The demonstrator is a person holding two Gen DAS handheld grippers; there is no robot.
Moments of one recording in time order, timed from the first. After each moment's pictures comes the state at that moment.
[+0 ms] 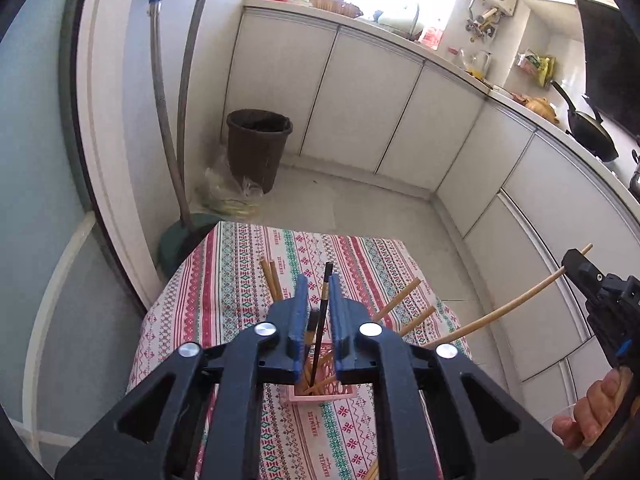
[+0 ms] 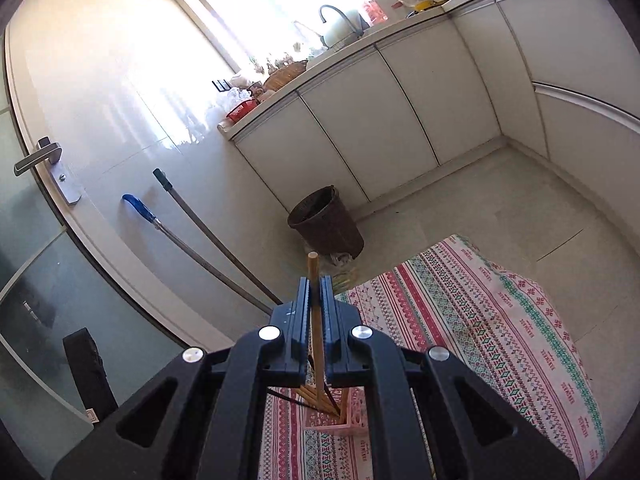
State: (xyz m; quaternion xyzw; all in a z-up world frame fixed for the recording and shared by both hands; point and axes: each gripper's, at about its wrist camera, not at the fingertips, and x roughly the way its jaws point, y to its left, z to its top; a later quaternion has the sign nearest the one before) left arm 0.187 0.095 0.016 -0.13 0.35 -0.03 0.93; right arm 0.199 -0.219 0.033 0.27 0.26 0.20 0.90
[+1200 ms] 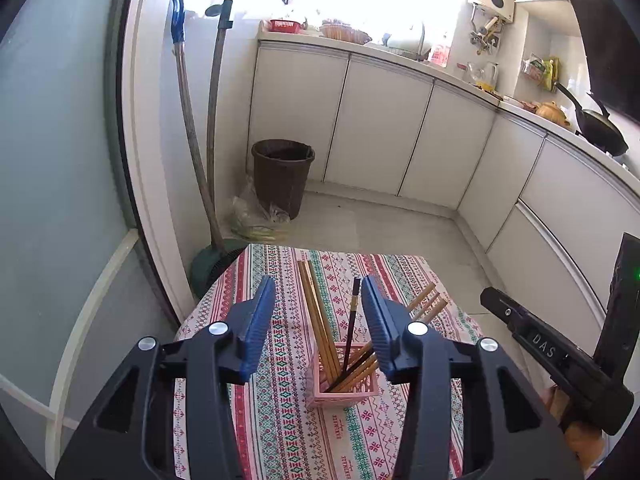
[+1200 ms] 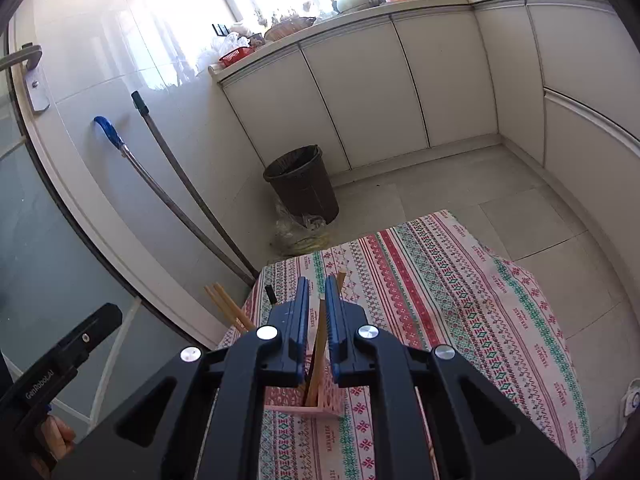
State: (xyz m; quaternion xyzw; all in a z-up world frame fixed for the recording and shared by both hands) left arm 0.150 0.083 0.029 -0.09 0.30 0.02 0.95; right arm 0.213 -0.158 -0.013 0.17 0.32 0.17 0.92
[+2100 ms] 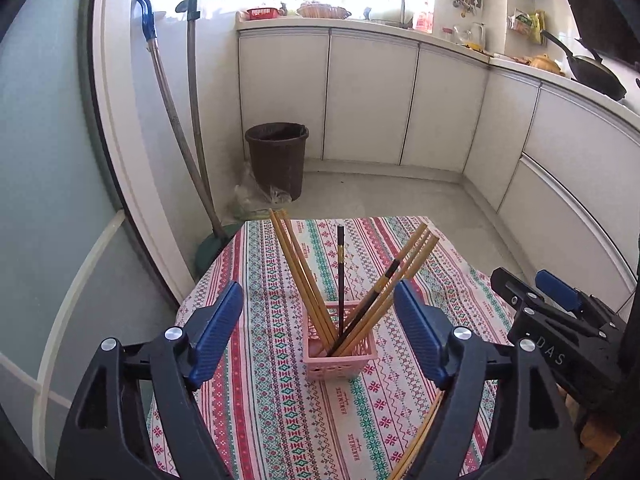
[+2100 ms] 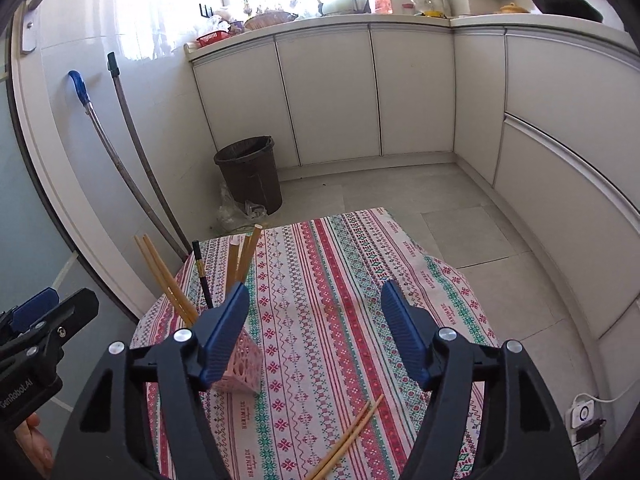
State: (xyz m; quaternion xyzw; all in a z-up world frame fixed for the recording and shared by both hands) left arm 0.143 0.040 -0.011 -0.03 0.33 0.03 0.94; right arm 0.186 -0.181 -0.045 0.08 0.32 0.09 0.94
